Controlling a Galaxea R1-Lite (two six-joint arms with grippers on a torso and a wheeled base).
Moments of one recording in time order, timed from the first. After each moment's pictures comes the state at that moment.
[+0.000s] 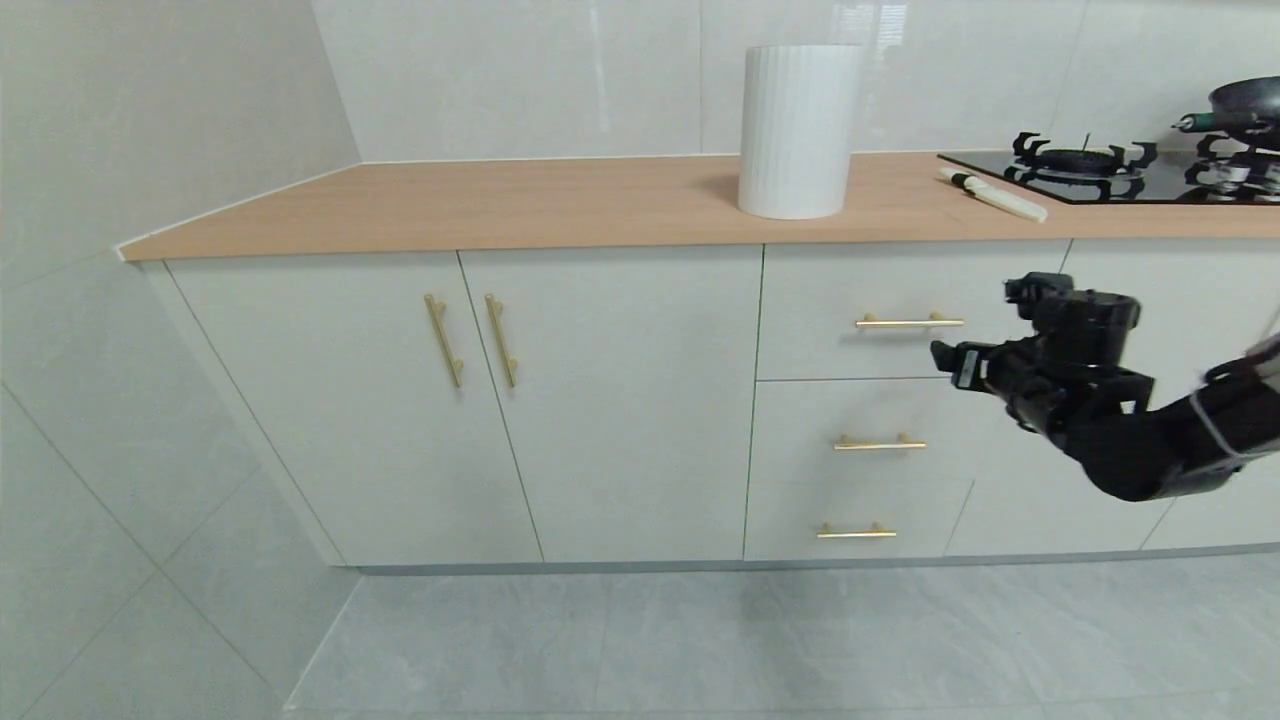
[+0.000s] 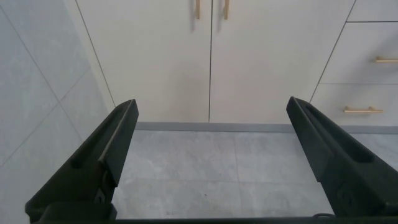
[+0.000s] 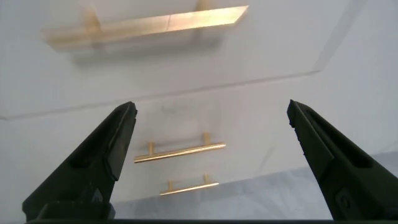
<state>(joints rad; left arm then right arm) 0.00 0.00 0.00 0.00 0.03 -0.01 0.12 2.04 -1.05 -0.87 -0.30 0.08</state>
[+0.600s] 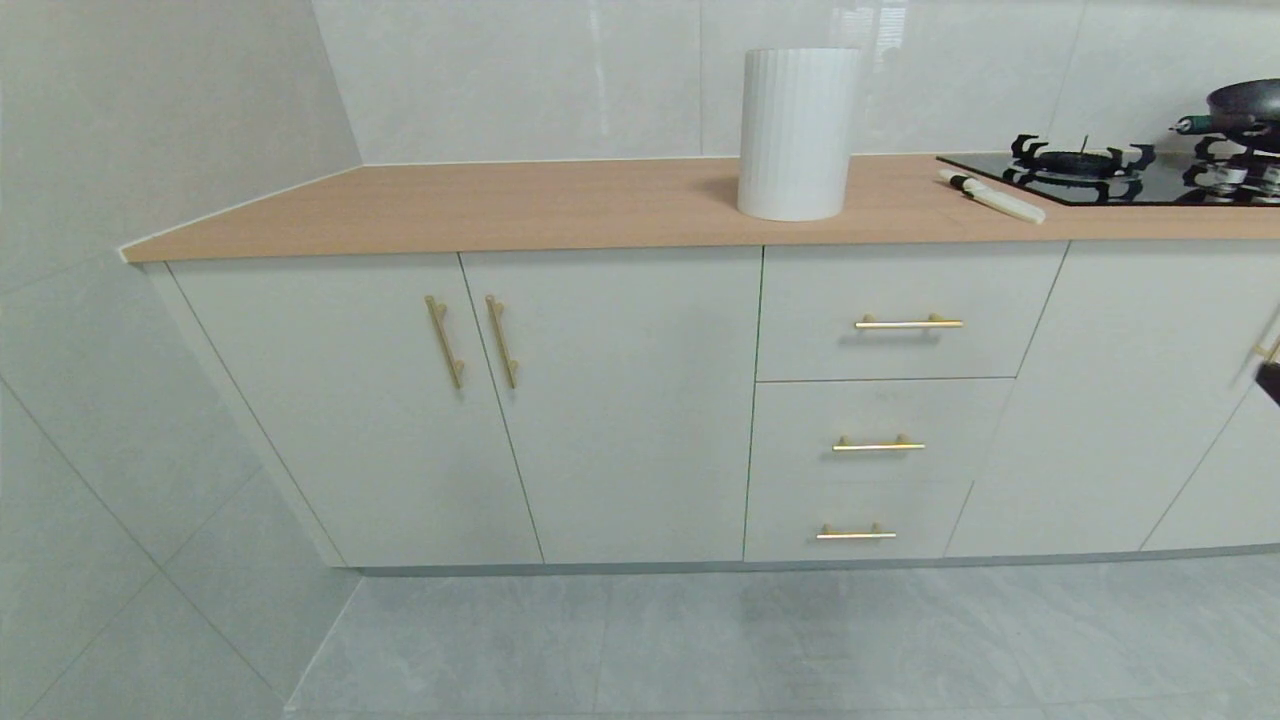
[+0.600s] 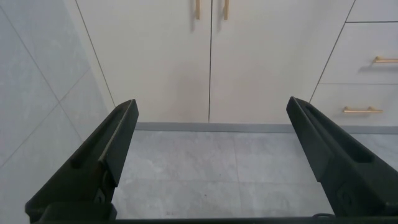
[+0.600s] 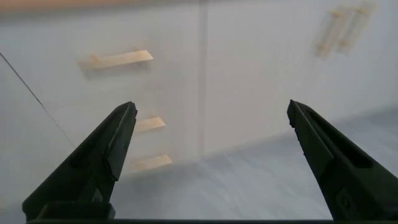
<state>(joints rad) 0.00 0.00 0.00 0.00 0.03 -0.01 0.12 0.98 -0.58 -0.31 -0.47 0.01</state>
